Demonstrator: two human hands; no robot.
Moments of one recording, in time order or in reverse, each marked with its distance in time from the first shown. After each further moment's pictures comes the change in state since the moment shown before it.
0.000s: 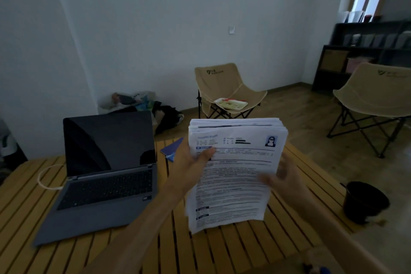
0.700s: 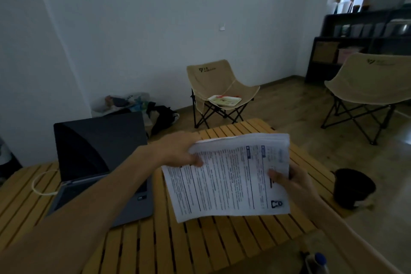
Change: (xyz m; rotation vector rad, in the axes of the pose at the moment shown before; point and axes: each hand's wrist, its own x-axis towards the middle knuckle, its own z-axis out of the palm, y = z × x) left_hand 0.057 0.028 -0.025 1.128 -0.717 -0.011; right_hand -0.019 0.023 -0.032 0.120 -0.020 -0.061
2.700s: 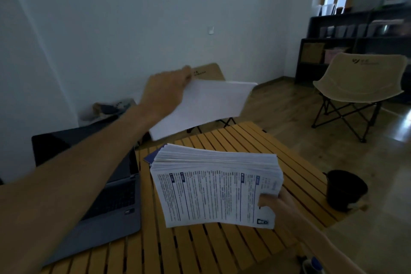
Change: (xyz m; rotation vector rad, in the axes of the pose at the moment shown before) left_hand 0.057 0.013 -0.098 0.289 0.871 0.058; right_hand -0.005 0.043 0.010 0.077 -0.021 0.258
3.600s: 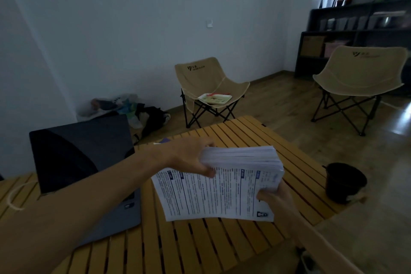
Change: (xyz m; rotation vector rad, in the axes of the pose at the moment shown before) left_hand -0.093 0.047 0.042 -0.499 -0.996 0.058; right_hand -0.003 0.007 0.011 -0.010 0.114 -0.169
